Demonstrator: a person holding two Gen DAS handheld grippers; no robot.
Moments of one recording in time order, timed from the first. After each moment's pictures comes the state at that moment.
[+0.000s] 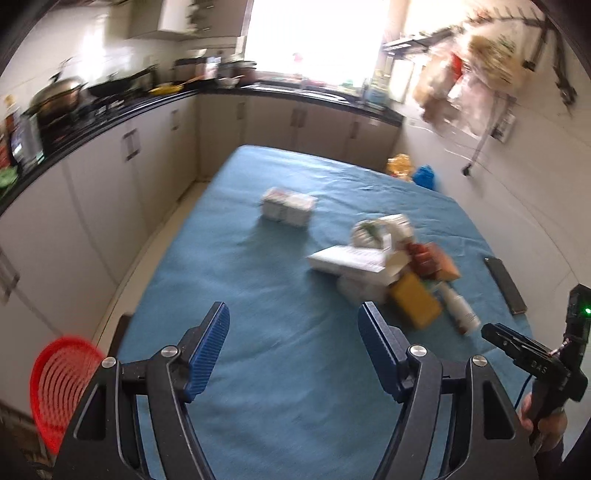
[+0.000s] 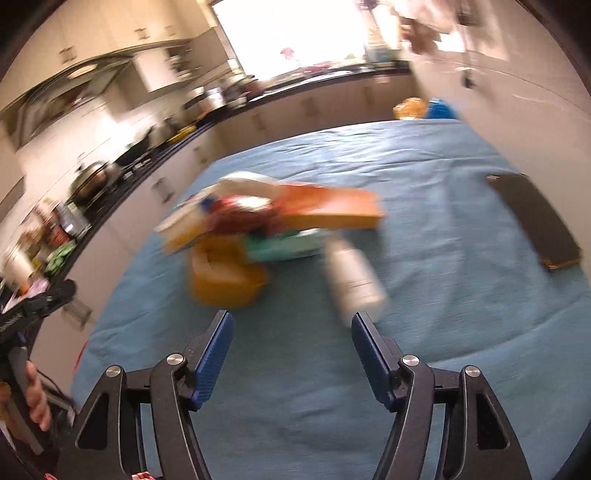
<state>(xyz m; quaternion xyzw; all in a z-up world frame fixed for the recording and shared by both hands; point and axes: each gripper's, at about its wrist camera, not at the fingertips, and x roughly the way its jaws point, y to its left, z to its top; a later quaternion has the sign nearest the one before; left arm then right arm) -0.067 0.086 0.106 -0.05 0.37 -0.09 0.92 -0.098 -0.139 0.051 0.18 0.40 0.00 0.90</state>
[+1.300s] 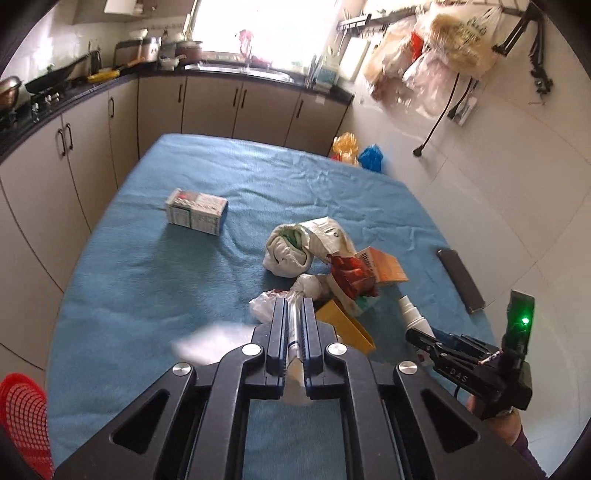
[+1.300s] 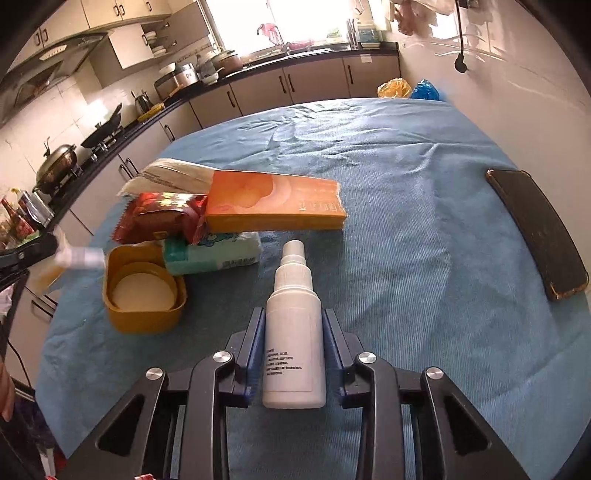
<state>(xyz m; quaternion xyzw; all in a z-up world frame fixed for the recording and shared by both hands) -0.029 0.039 0.112 -0.07 0.40 -0.19 0.89 -0.055 -0.161 0.019 0.15 0.45 -0.02 0.88</state>
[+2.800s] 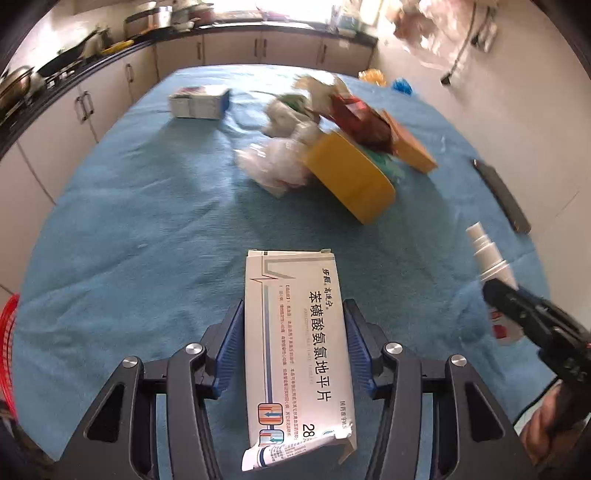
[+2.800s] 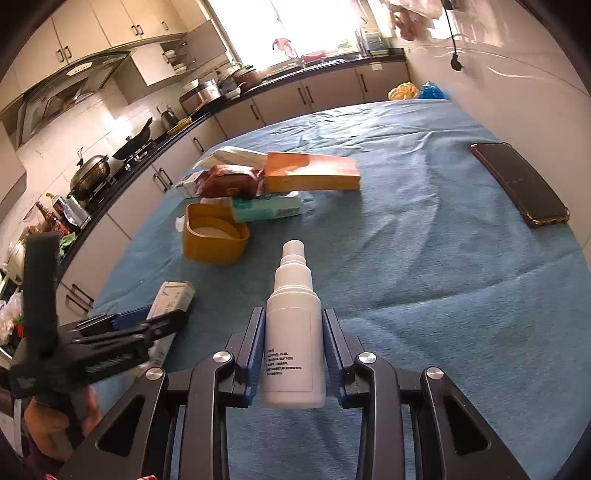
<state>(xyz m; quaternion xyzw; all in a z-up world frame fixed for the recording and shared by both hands) -0.093 0.002 0.030 -0.01 0.49 -0.12 0.87 -0.138 -0.138 0.037 0.18 0.42 0.03 0.89</state>
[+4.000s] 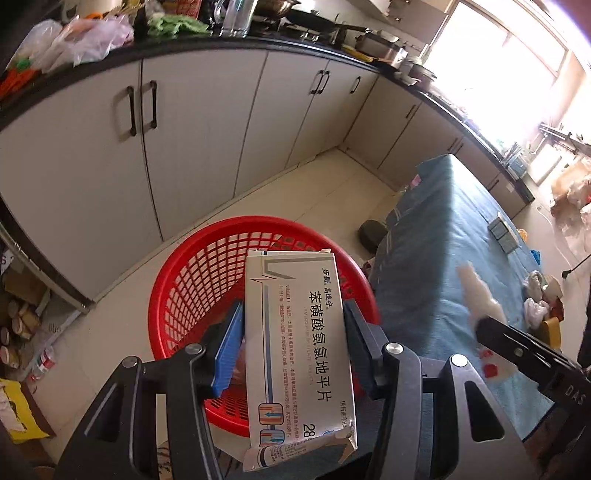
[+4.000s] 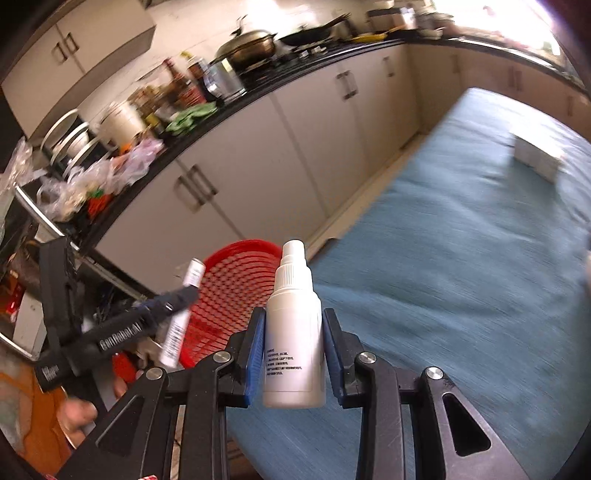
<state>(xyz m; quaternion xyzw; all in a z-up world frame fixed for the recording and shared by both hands) -0.178 0.364 0.009 -0.25 0.42 0.15 0.86 -0.026 0.216 0.029 0.06 0.49 0.32 0.81</state>
